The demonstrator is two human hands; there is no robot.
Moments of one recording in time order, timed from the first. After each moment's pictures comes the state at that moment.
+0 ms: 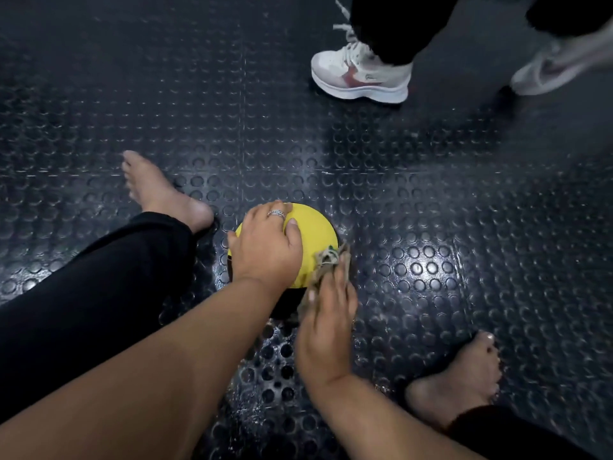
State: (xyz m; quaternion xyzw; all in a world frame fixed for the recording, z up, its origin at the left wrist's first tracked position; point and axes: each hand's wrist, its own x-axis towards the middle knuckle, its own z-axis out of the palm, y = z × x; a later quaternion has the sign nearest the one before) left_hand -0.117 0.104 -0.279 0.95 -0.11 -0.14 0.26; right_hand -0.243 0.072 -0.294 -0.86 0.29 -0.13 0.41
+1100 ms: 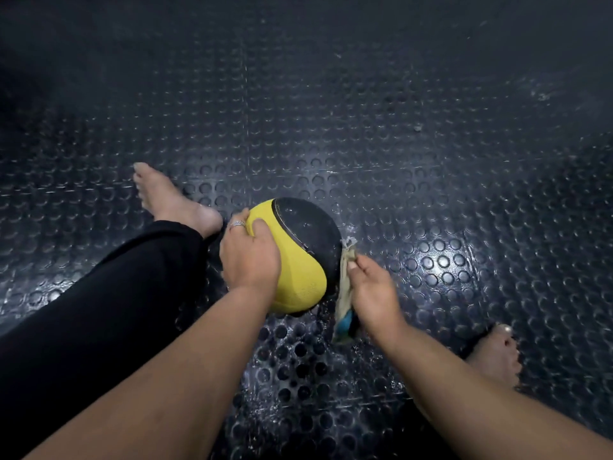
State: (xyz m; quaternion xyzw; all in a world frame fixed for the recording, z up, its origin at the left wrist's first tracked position) left_hand -0.112 0.118 -0.277 0.87 0.19 -0.13 0.44; right_hand -0.227 0.002 -0.307 -0.68 0.39 0.02 0.62
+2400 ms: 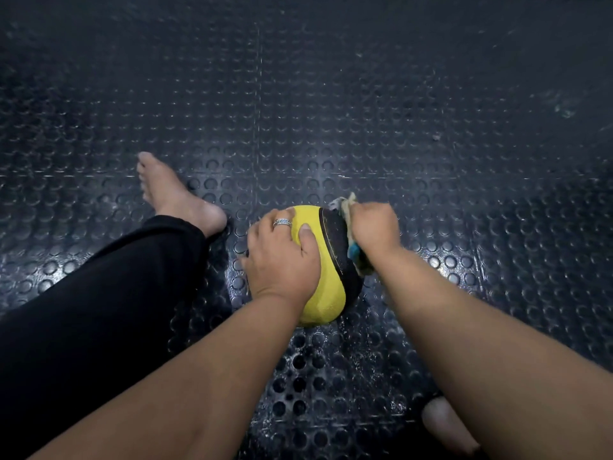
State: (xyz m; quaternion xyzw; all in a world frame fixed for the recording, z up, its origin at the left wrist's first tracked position) left_hand -0.122 0.096 -0.281 0.94 0.01 -0.13 0.30; right_hand -0.111 -0.043 -0.302 -0.84 0.38 0.03 0.39
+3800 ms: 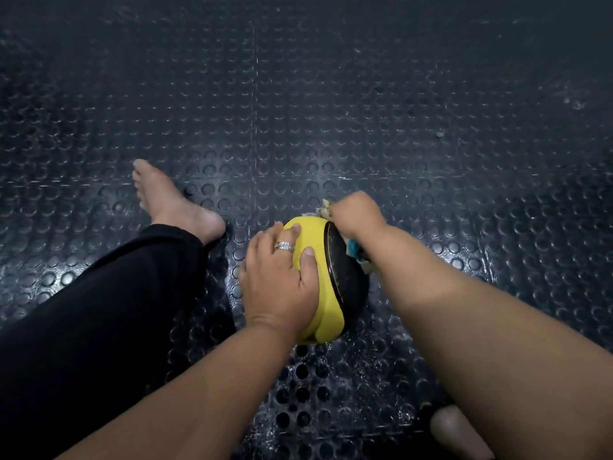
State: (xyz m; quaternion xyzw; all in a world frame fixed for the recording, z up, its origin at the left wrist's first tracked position) left_hand -0.131 0.108 -0.292 0.94 -0.08 -0.08 0.31; right_hand -0.075 -0.037 -0.289 -0.89 0.28 0.22 0.29
